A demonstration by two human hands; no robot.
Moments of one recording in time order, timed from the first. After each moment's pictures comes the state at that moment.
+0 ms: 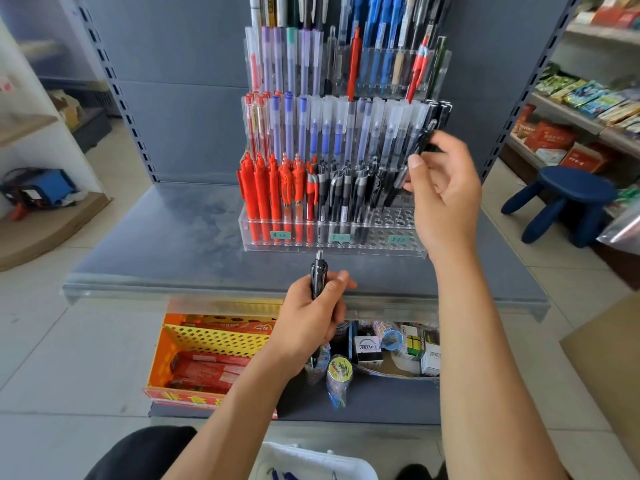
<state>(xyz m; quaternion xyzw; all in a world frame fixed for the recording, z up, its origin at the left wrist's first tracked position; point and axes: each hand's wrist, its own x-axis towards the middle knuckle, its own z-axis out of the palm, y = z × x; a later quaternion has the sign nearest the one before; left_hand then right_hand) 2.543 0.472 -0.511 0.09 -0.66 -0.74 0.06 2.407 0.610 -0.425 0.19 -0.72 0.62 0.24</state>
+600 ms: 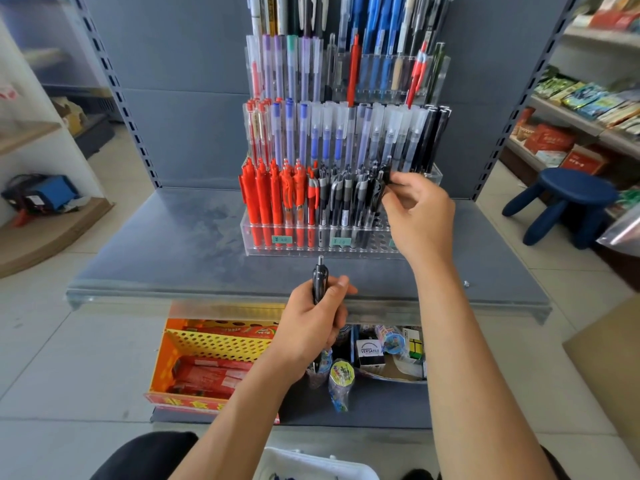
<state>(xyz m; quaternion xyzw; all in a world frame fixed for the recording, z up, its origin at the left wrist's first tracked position) 2.544 0.472 -0.512 0.10 -0.67 -0.73 0.05 2.400 0.594 -0.443 0.15 -0.80 0.54 0.20</state>
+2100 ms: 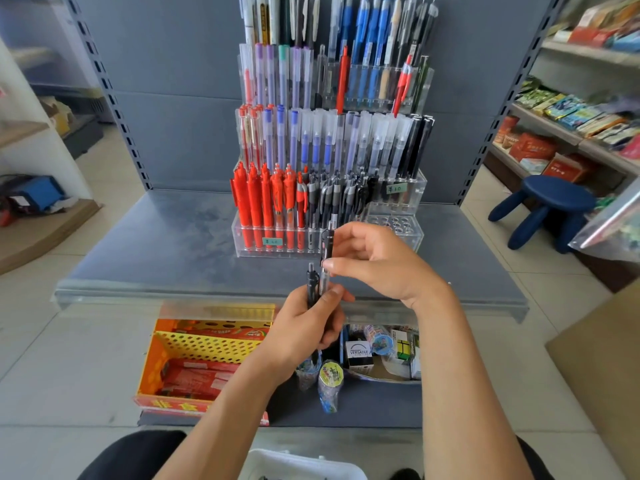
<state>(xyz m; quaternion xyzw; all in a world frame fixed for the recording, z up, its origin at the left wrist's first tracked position) 2.549 0.476 -0.506 0.05 -0.68 -0.73 0.01 2.450 0.605 -0.436 0.29 -0.79 0.50 -0.18</state>
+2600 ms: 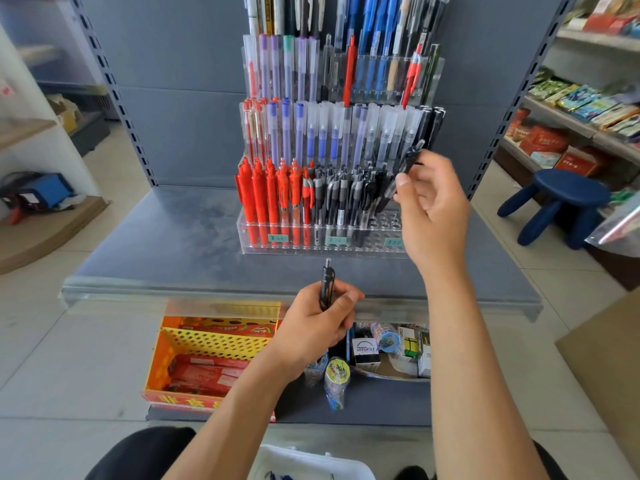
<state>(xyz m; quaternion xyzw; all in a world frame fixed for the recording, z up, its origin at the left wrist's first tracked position) 2.544 0.477 -0.512 0.04 -0.68 -0.73 0.01 2.421 0.608 -0.431 0.19 -0.75 0.59 0.24</state>
